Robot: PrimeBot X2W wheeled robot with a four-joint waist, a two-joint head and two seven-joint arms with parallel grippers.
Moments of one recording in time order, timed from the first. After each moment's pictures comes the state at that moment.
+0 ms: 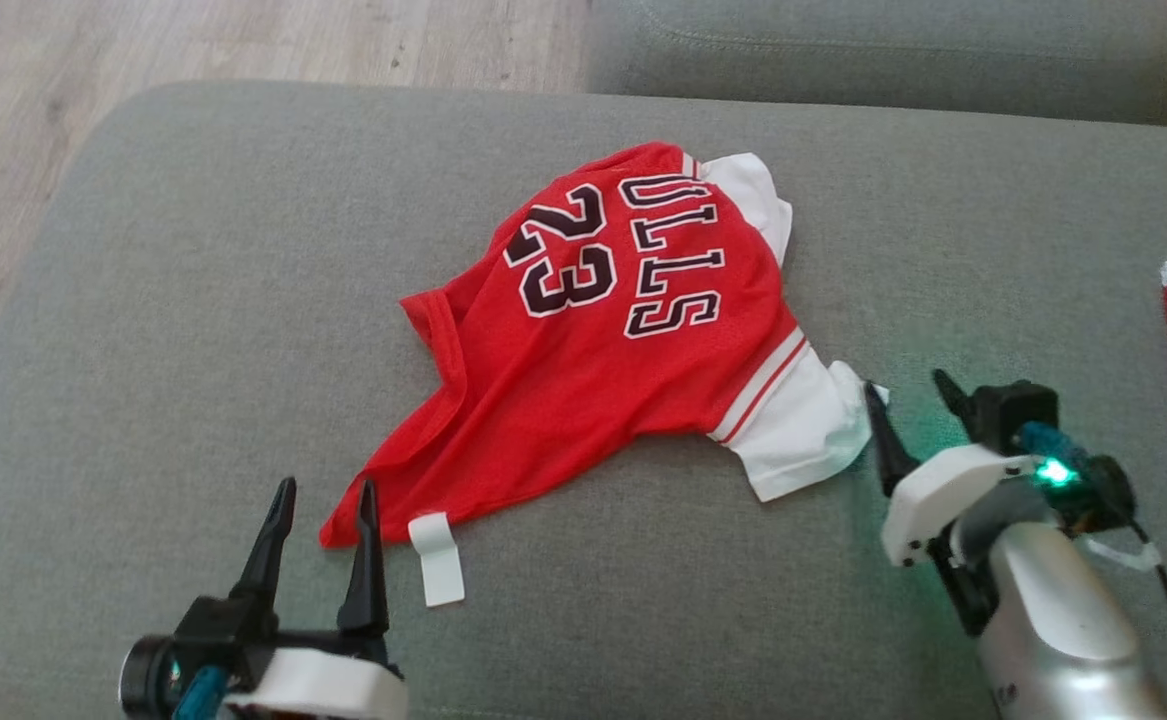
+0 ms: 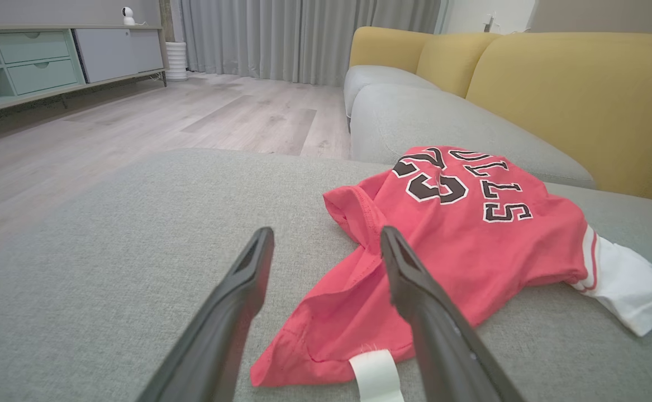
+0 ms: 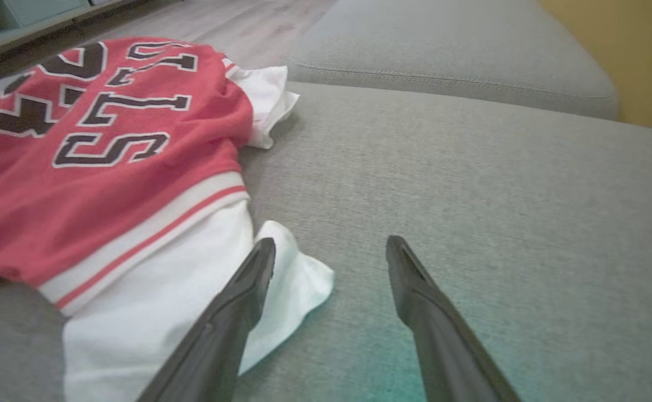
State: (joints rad) left arm -0.01 0.33 -0.53 0.09 -0.54 0.28 -0.25; right arm -0.39 -0.07 0.07 0.79 0.03 0.13 -0.11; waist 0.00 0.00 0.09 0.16
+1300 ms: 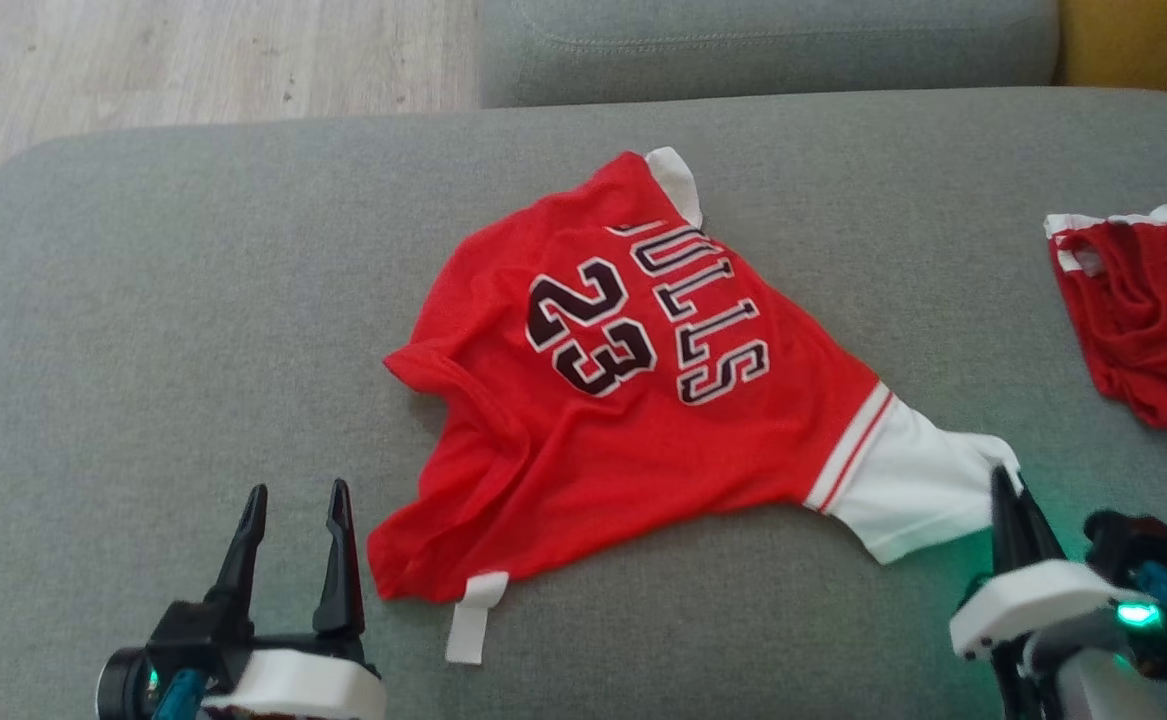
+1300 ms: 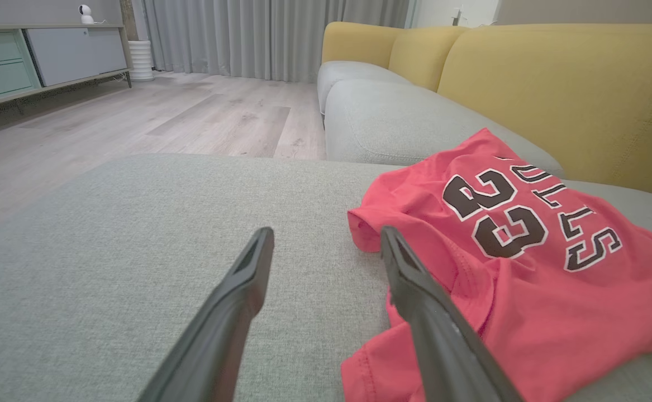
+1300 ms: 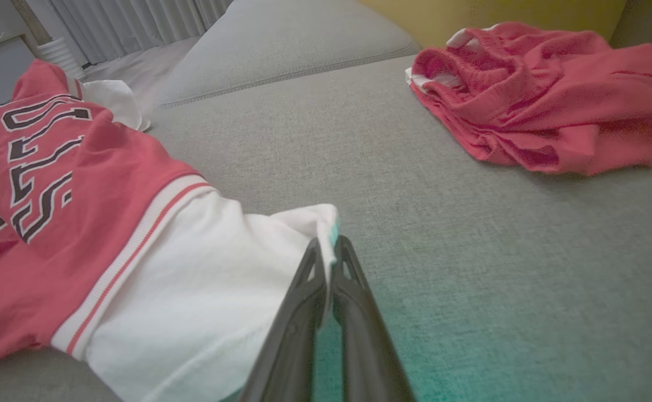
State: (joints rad) left arm -0.01 0.33 -0.48 0.12 -0.55 0.28 -0.25; right arm -0.15 -0.05 -0.13 0.64 0.14 0.13 -0.21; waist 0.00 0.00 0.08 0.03
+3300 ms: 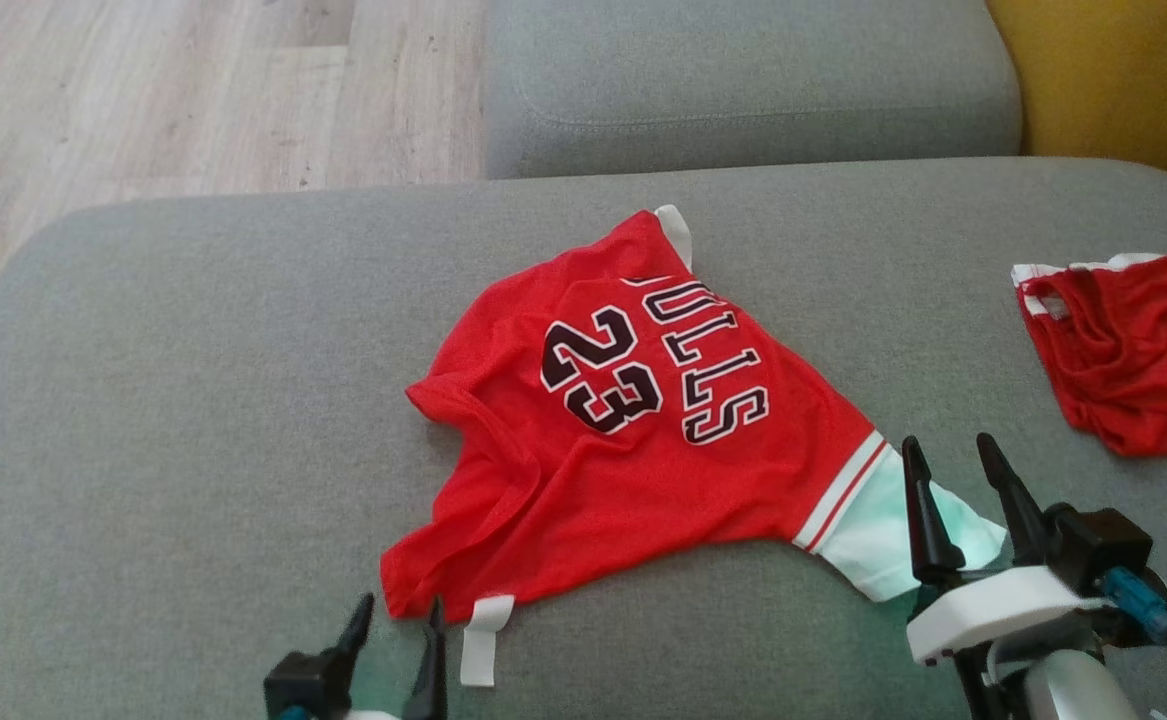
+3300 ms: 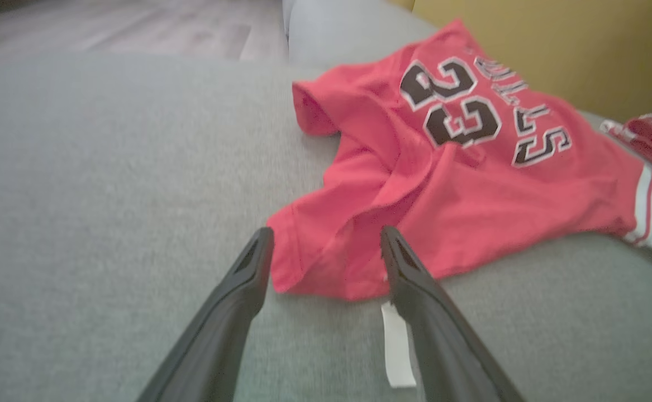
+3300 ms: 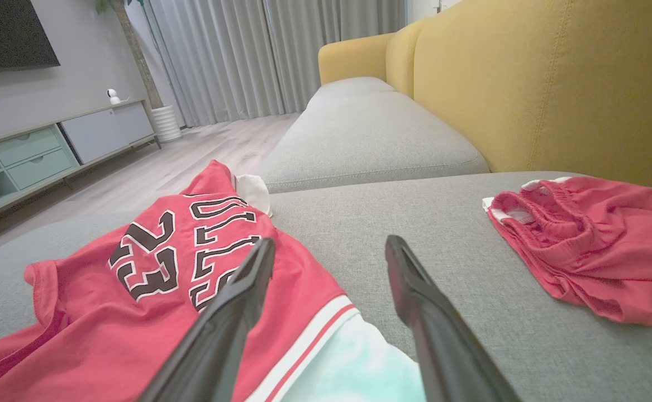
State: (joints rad) left arm 0.02 0.24 -0.58 0.29 -0.57 0.22 -0.18; right arm -0.02 -0.04 0.02 0.32 0.16 0.13 -0.18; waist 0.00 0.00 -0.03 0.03
